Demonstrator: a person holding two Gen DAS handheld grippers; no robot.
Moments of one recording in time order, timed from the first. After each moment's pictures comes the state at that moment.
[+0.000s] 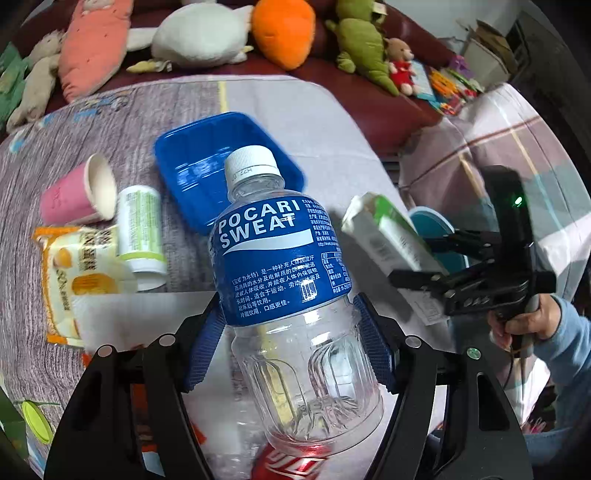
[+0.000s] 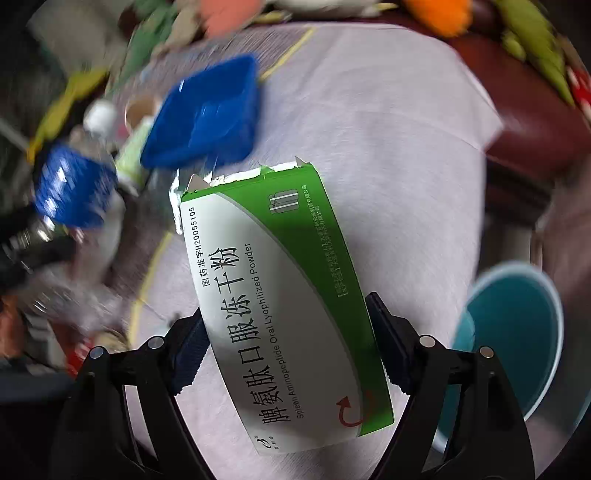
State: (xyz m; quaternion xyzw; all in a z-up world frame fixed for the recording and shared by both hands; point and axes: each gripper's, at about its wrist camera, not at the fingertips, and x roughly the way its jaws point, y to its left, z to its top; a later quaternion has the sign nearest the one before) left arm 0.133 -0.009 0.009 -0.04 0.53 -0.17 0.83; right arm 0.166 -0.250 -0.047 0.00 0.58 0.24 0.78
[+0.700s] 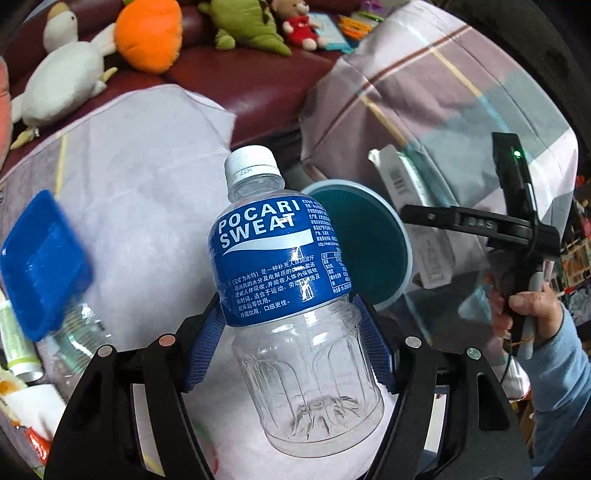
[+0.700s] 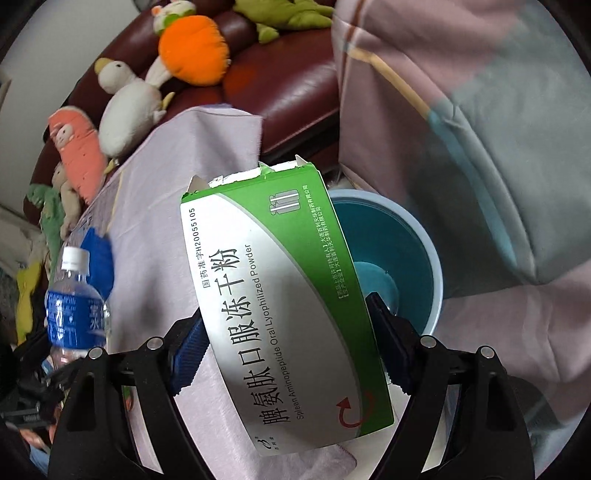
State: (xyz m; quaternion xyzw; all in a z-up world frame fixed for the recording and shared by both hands) left arm 0.151 -0.202 0.003 0.06 0.54 -0.29 0.79; right arm 0.130 -0.479 -0.047 0.23 0.52 0.00 0.82
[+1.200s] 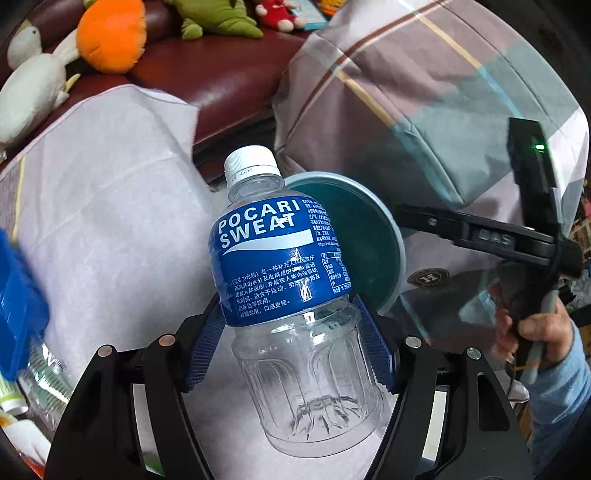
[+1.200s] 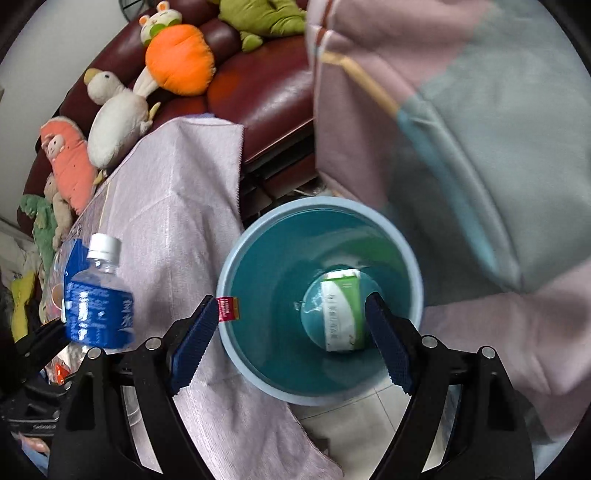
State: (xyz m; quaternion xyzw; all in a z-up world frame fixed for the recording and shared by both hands) left arm 0.166 -0.265 -0.021 0.09 0.55 -0.31 0.77; right arm 0.116 -0.499 -0.048 0.23 0.51 -0.02 0.83
